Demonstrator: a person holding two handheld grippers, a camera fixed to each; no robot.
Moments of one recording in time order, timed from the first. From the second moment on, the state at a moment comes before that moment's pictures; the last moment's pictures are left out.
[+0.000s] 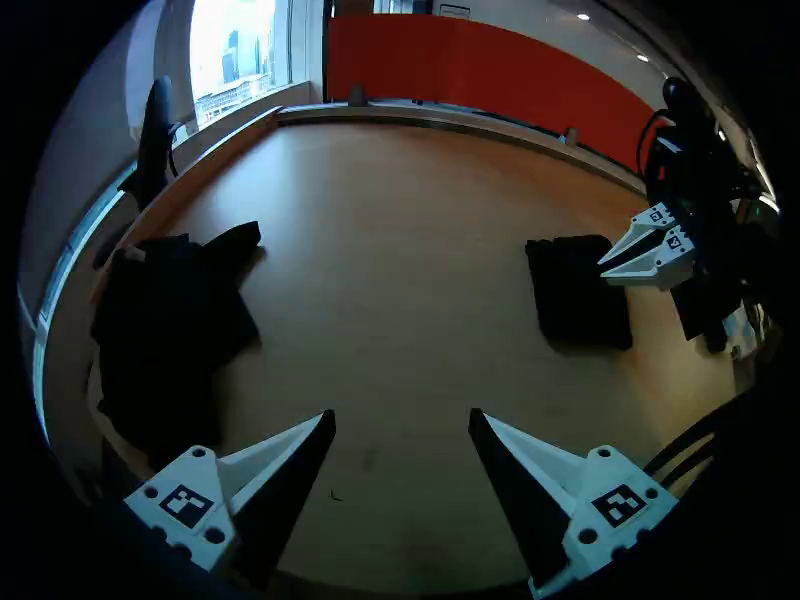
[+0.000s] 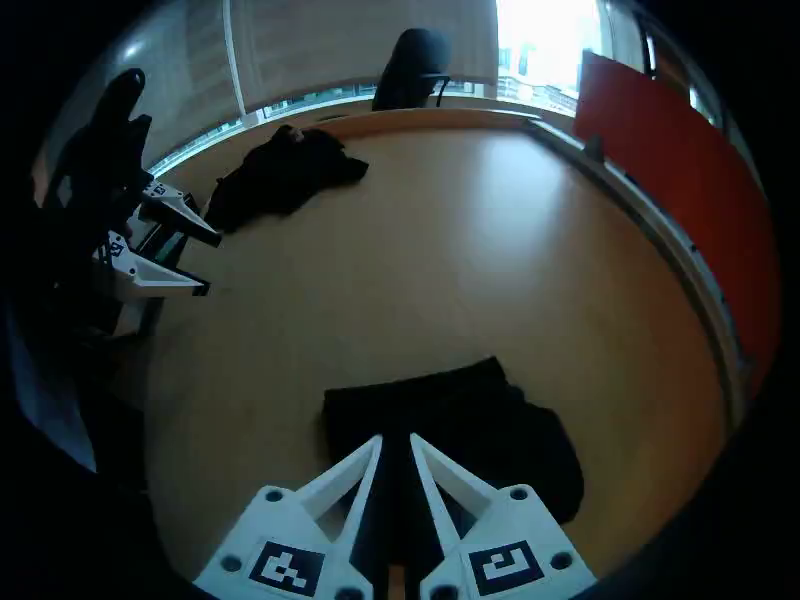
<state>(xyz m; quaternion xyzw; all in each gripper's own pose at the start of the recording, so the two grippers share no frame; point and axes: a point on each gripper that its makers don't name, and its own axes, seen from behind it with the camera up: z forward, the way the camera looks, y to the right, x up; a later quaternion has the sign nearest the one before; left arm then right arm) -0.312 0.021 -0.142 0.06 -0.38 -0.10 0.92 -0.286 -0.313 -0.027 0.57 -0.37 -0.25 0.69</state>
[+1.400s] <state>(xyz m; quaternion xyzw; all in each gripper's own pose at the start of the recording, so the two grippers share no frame) -0.308 0.035 -0.133 0.04 -0.38 -0.09 0.92 -0.295 -0.266 -0.042 0.51 -0.38 -0.23 0.73</state>
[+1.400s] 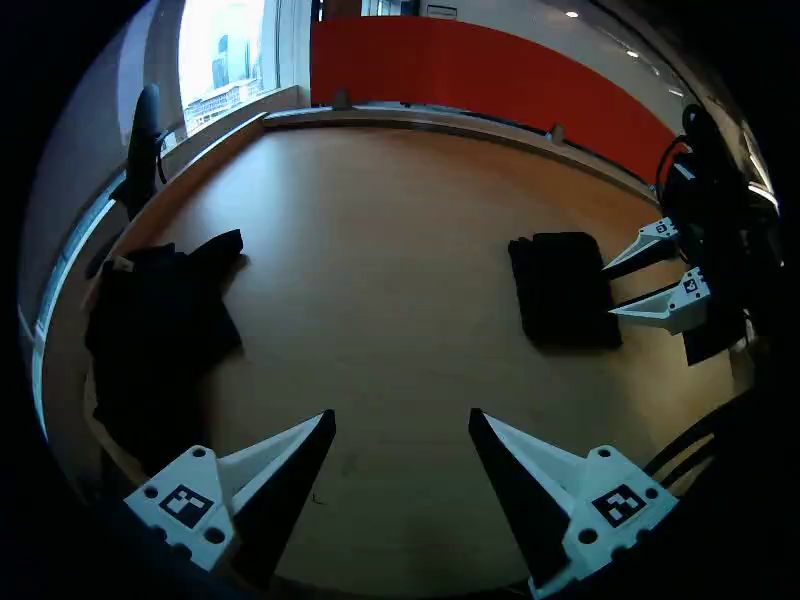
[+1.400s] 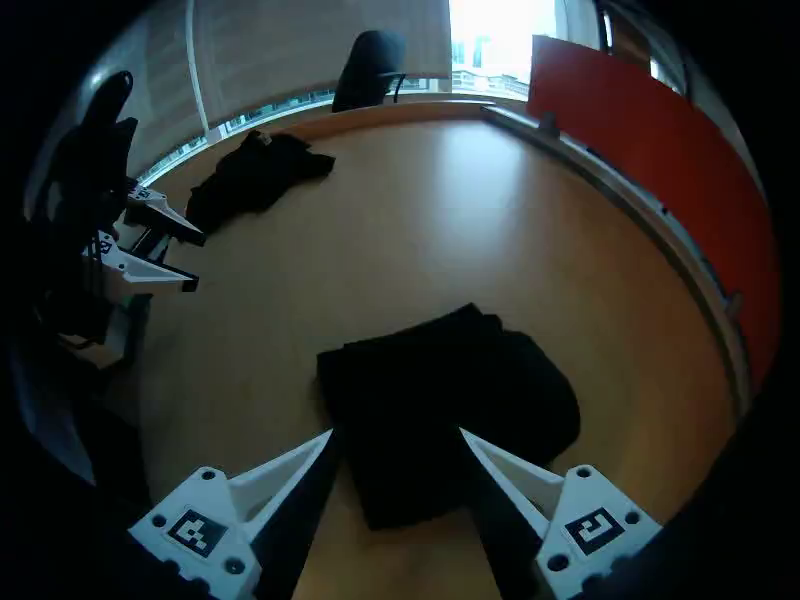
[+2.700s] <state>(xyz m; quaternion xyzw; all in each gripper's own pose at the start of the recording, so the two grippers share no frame) -0.308 0.040 -0.129 0.03 -0.38 -0.08 0.92 -0.332 -0.205 -0.077 0.40 -0.43 -0.21 0.78</state>
